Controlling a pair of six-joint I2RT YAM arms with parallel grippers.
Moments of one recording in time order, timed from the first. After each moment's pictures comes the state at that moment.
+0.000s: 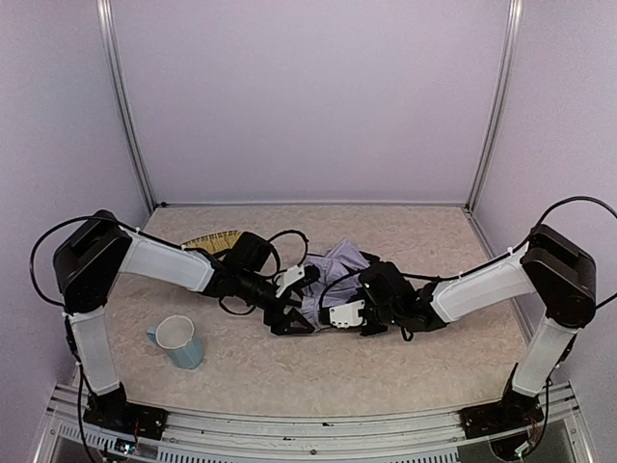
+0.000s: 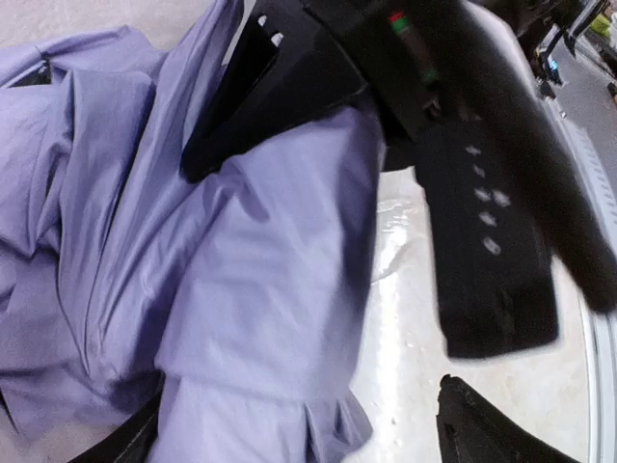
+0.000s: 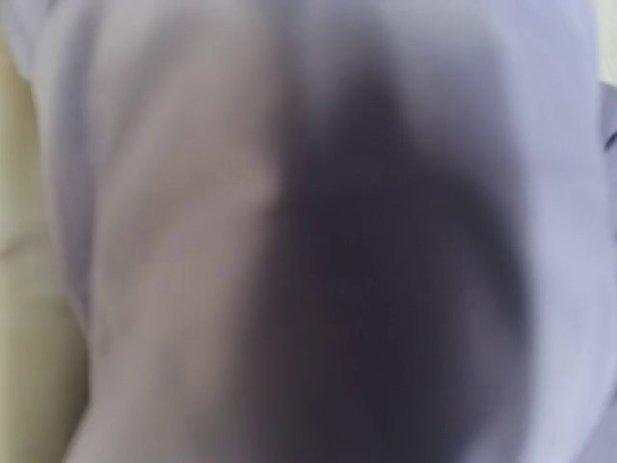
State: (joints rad) left arm -0.76 1.97 1.12 -0.02 0.69 0.40; right arm 0.91 1.75 0.79 0.21 0.23 -1.02
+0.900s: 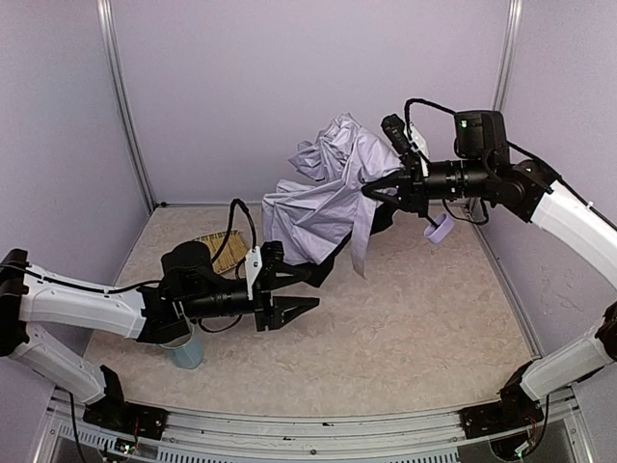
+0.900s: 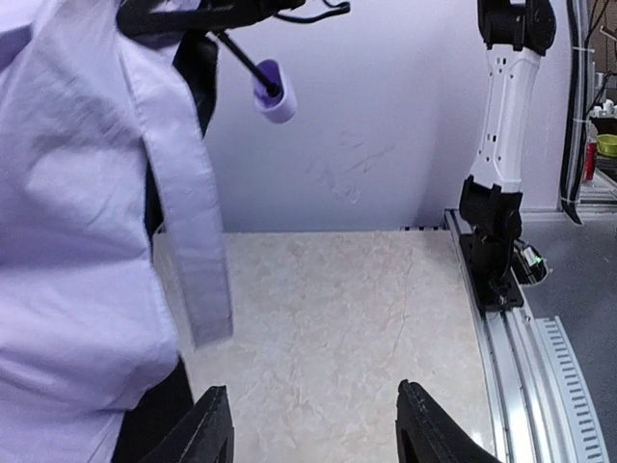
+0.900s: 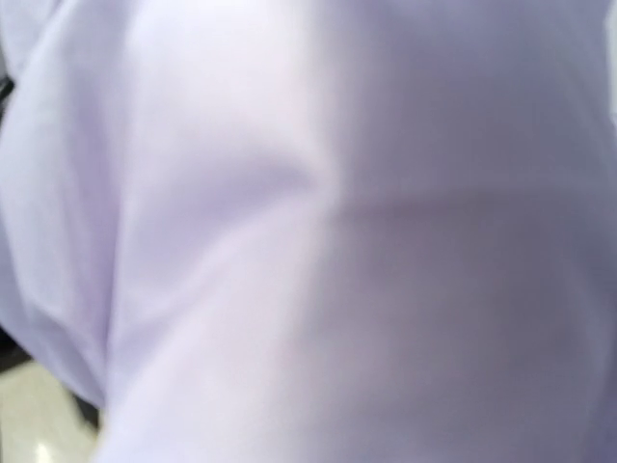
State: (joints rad) left arm -0.99 1.37 0.64 0.67 0.36 0.15; right arm 0.62 1.34 1.44 -0.44 -0.58 -0.31
